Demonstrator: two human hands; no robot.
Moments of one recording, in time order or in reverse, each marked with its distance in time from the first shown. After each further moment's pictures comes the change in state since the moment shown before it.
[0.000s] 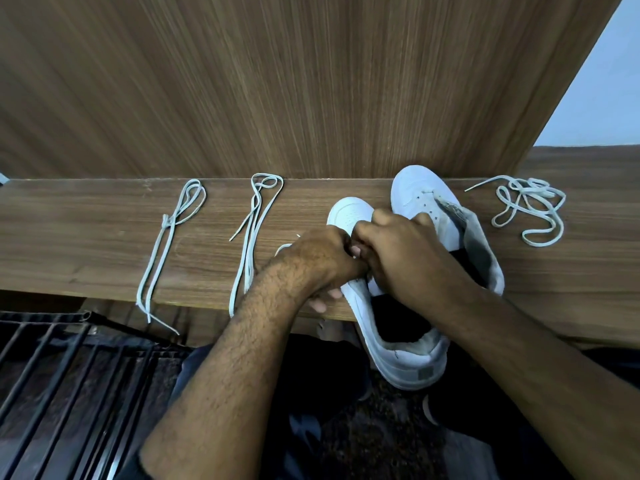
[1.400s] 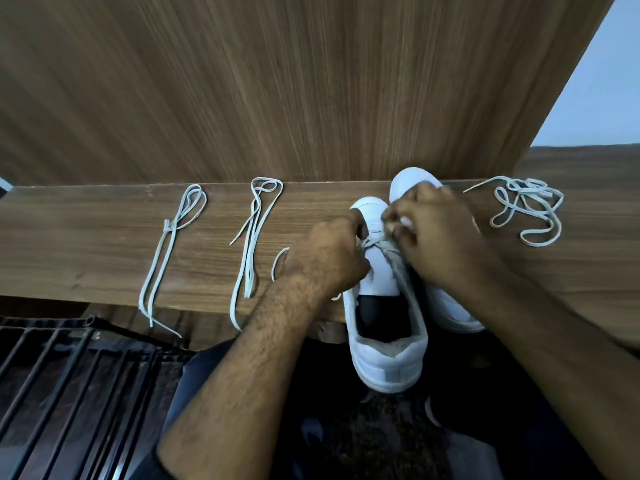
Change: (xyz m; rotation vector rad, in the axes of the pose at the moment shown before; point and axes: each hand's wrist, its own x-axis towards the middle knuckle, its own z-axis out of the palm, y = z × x) left_hand 0.012 0.001 0.010 0.278 0.275 0.219; right_hand 0.002 0.037 -0.013 -0.009 0.197 0.113
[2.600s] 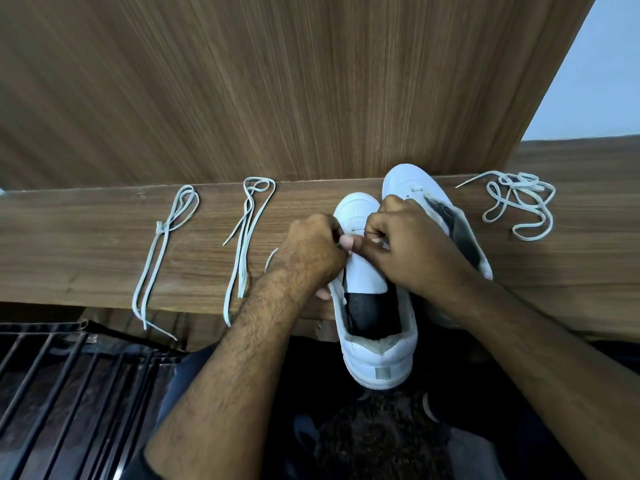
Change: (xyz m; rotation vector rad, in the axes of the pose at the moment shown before) left_hand -0.002 0.005 -0.011 -0.188 -0.001 -0.162; right_hand -0.002 -0.008 0.022 0.273 -0.084 0.044
